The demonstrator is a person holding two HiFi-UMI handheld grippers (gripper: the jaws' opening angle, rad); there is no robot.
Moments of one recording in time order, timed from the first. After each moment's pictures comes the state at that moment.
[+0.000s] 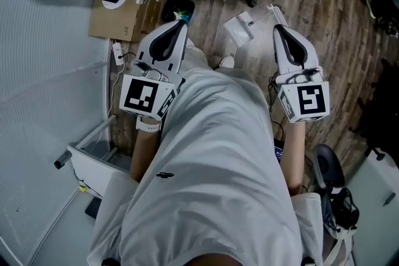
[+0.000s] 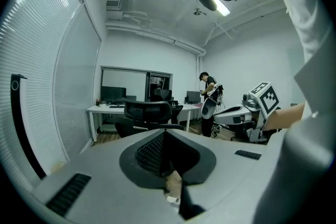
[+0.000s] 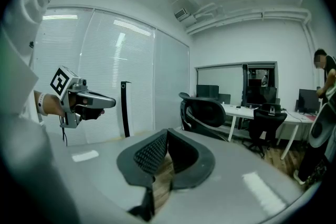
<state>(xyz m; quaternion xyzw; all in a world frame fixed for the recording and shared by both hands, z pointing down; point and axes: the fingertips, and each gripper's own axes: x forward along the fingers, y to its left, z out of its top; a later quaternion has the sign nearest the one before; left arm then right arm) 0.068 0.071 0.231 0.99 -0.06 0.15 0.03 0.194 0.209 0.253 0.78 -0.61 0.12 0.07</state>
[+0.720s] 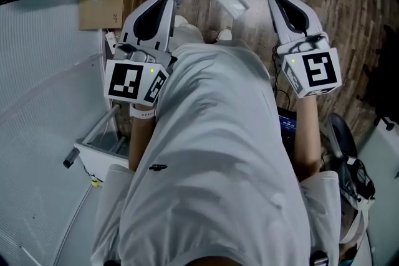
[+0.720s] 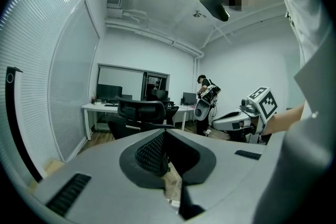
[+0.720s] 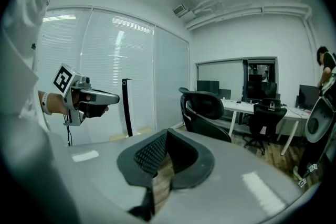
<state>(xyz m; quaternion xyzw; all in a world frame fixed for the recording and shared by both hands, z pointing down) 0.063 0.098 0.235 0.99 -0.04 0.15 0.05 0.178 0.235 0.265 0.78 -0.61 0.14 0.08</state>
